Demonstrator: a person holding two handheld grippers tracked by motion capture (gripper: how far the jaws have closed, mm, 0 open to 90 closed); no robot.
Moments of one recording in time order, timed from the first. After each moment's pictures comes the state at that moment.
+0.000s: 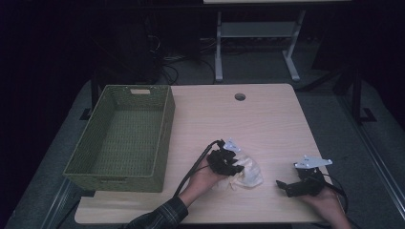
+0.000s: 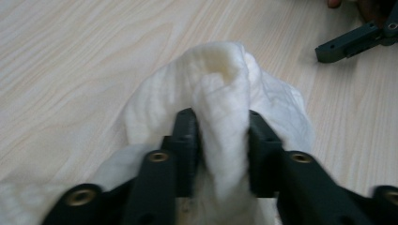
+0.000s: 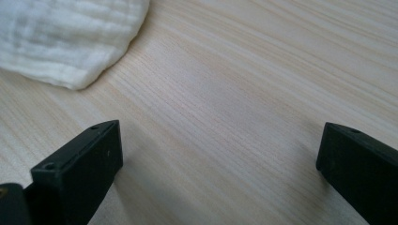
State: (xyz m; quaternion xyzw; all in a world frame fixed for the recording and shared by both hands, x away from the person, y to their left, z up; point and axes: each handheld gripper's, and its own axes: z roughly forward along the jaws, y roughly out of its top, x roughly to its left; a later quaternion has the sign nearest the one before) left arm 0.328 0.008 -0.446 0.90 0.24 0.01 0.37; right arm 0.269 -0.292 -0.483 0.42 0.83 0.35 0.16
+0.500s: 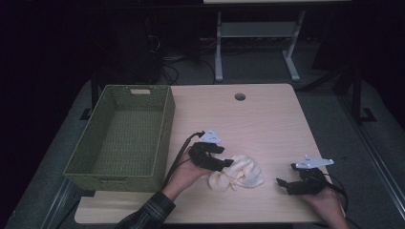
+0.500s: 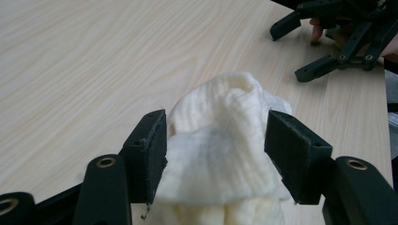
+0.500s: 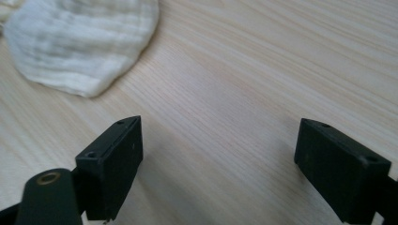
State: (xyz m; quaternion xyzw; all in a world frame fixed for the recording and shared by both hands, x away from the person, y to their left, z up) left arm 0.330 0.064 -0.411 0.87 0.24 0.03 0.43; right arm 0.267 -0.292 -0.479 0.41 0.83 0.35 0.15
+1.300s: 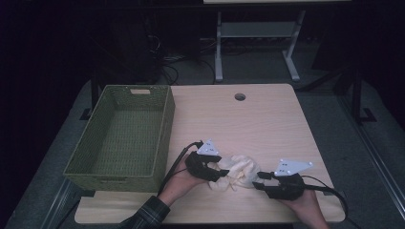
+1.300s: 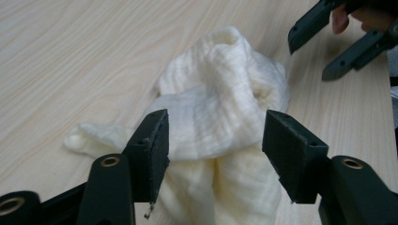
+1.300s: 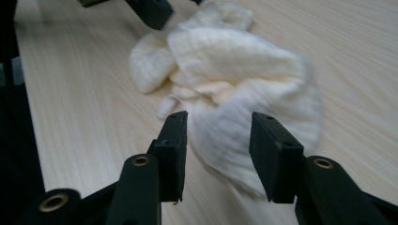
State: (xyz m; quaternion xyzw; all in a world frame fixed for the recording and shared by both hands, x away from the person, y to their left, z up) left arm 0.312 0.068 -0.429 0.89 0.21 0.04 0.42; right arm 0.248 -0.219 -0.449 0.29 0.85 0.43 0.09
